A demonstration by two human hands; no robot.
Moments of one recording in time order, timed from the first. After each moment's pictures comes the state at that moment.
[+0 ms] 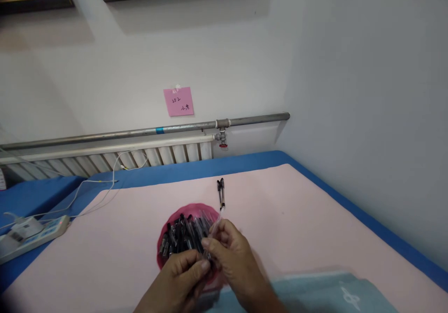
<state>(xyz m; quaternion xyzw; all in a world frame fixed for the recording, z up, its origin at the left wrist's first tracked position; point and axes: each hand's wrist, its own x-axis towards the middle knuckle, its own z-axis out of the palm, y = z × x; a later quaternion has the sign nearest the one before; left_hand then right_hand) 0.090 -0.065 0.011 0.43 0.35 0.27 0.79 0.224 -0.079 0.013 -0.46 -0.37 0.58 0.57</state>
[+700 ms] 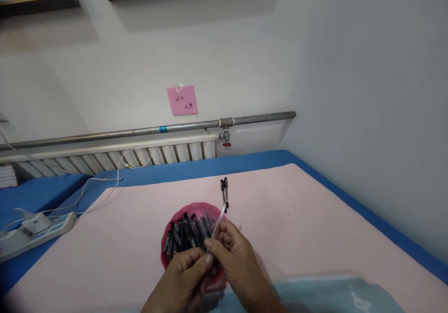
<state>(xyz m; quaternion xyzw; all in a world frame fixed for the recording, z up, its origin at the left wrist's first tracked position) 0.098 -0.066 0.005 0.41 0.34 0.29 0.79 0.222 -0.078 0.010 -0.50 -0.37 0.56 0.56</state>
